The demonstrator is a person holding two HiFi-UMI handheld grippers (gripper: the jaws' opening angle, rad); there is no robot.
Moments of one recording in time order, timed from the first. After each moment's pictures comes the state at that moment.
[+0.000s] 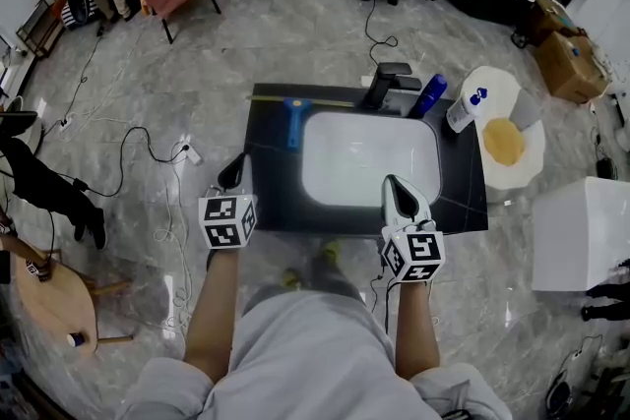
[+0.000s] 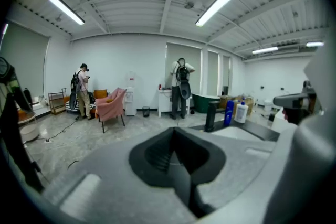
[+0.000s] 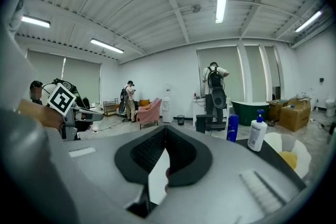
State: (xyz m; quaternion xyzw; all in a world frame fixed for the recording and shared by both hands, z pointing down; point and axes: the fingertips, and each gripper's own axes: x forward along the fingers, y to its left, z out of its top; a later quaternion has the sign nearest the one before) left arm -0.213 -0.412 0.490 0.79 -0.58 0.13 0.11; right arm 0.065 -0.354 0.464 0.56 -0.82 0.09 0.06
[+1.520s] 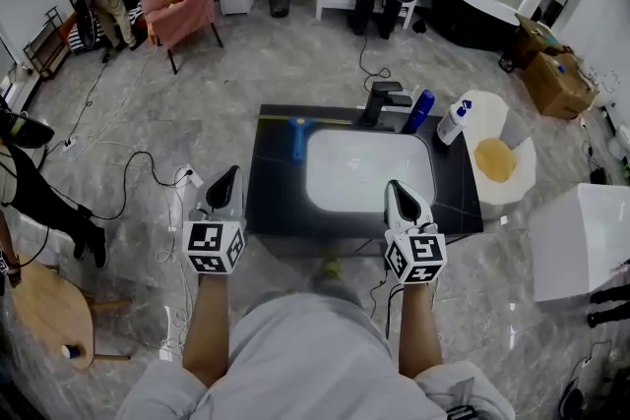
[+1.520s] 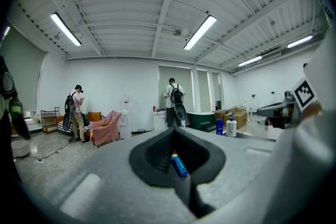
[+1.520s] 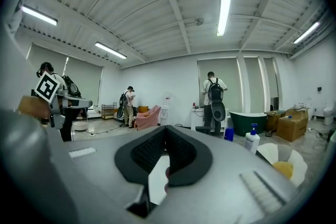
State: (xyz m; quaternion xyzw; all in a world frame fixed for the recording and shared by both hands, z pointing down) left arm -0.238 -0.318 0.390 0.83 -0.56 0.06 0.00; right arm 0.053 -0.294 0.417 0.58 -0.82 0.04 0.04
